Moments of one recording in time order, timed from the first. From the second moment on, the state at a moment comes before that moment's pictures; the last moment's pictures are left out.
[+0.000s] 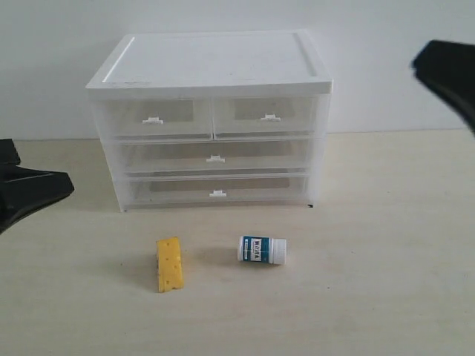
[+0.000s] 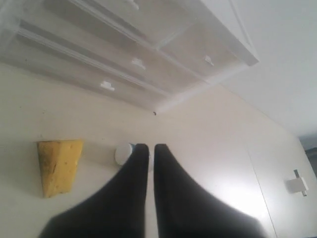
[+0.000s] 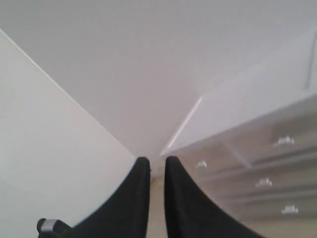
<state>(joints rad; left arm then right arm) -0.02 1.09 -0.45 -1.74 0.62 1.16 0.23 0.84 -0.42 -0.79 -0.64 1.53</state>
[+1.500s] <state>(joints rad) -0.02 1.79 -1.09 -1.74 0.68 1.25 0.15 1.96 -0.98 -0.90 -1.05 1.80</state>
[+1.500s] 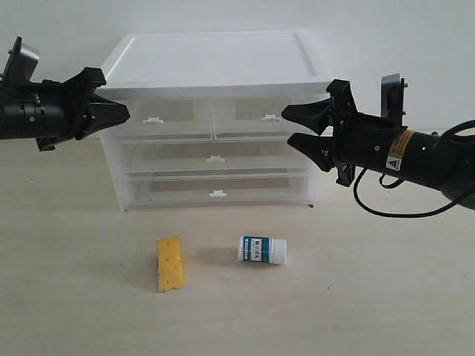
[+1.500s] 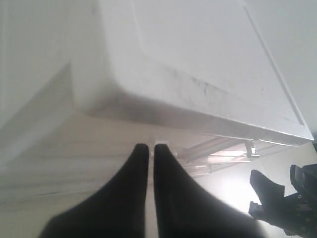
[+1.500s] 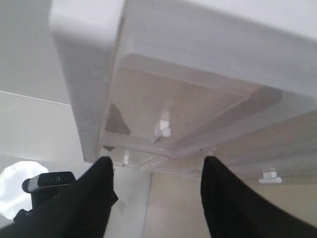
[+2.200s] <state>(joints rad) -0.02 1.80 -1.13 -1.71 0.67 1.25 0.24 1.97 -1.06 -0.87 -0.89 1.76</state>
